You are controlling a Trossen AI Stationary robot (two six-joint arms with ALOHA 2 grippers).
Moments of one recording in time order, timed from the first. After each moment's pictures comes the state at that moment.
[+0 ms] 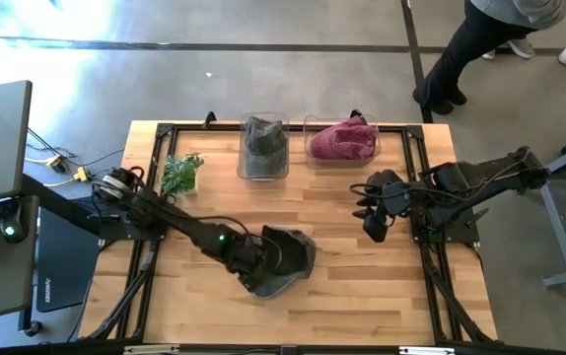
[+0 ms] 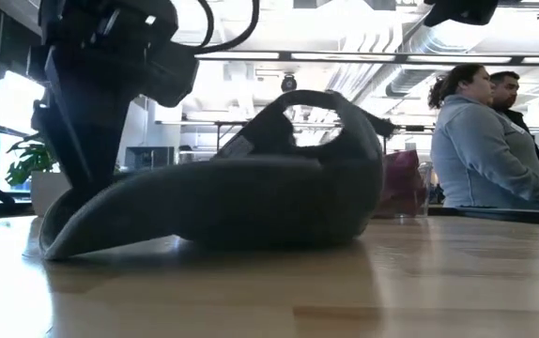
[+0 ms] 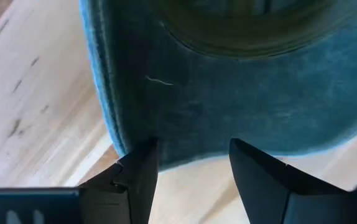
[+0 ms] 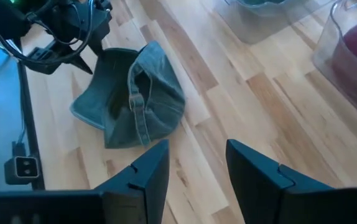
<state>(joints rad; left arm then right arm) -0.42 1.74 1.15 -0.66 0.04 -1.18 0.28 1.08 1.18 -0.97 0.27 0.73</state>
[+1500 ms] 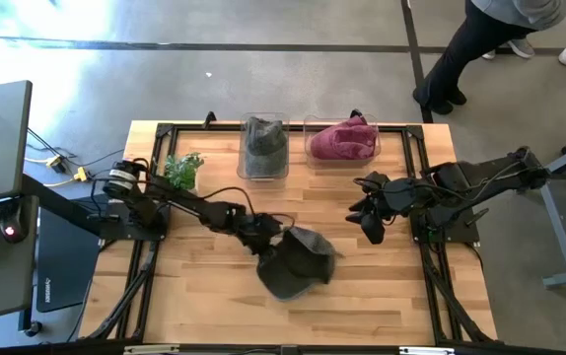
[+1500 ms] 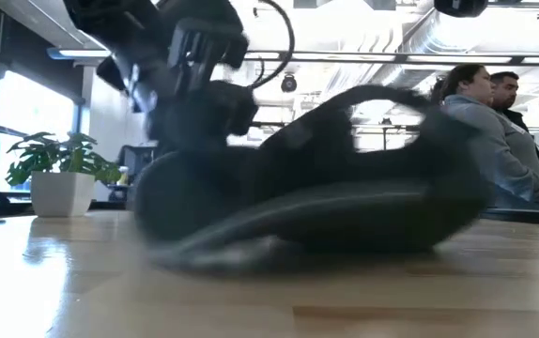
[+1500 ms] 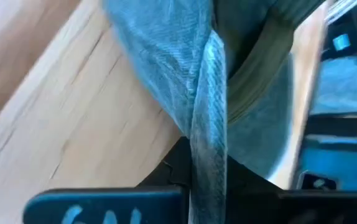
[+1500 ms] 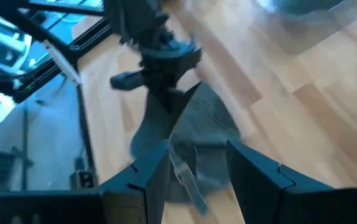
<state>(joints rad) -0.17 1.76 0.90 0.09 0.27 -0.90 0.28 1.08 1.18 -0.82 0.20 0.79</state>
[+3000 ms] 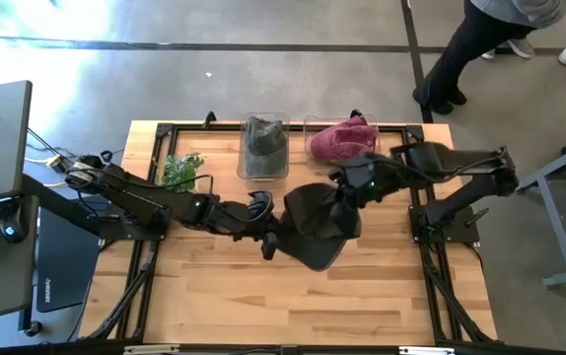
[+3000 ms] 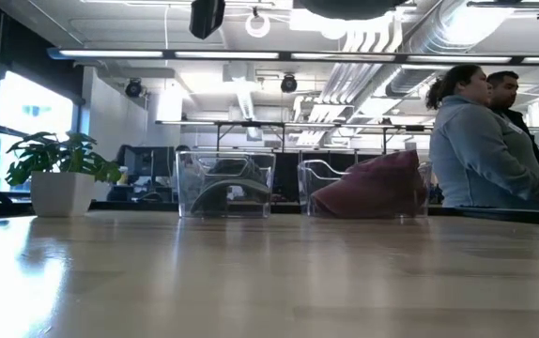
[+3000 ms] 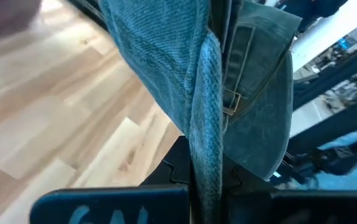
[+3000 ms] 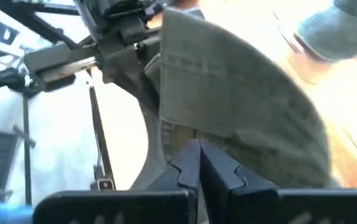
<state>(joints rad) -0.30 1.45 1.12 0.01 -0.31 -0.78 0.14 1.47 1.75 -1.07 0.03 0.66</state>
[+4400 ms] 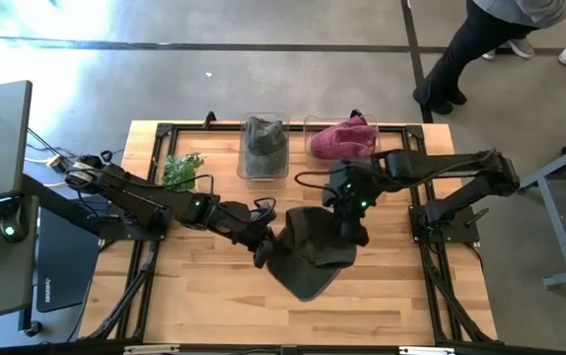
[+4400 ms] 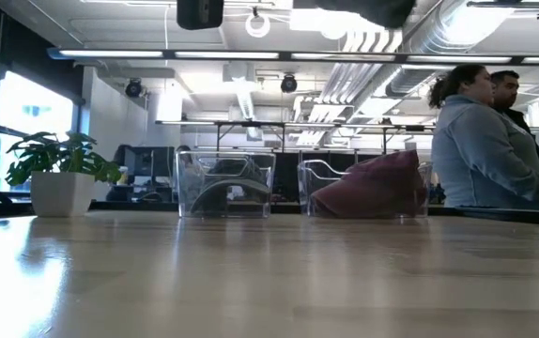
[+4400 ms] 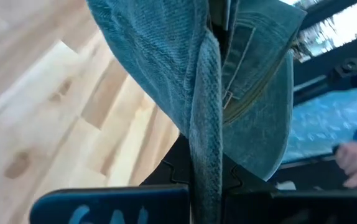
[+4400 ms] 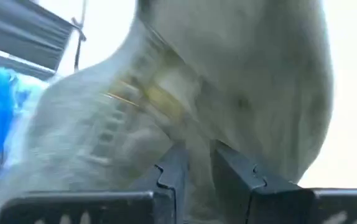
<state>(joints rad) -0.29 1.45 1.12 -0.01 0.02 -0.97 0.06 1.44 1.46 -0.96 -0.43 0.30</state>
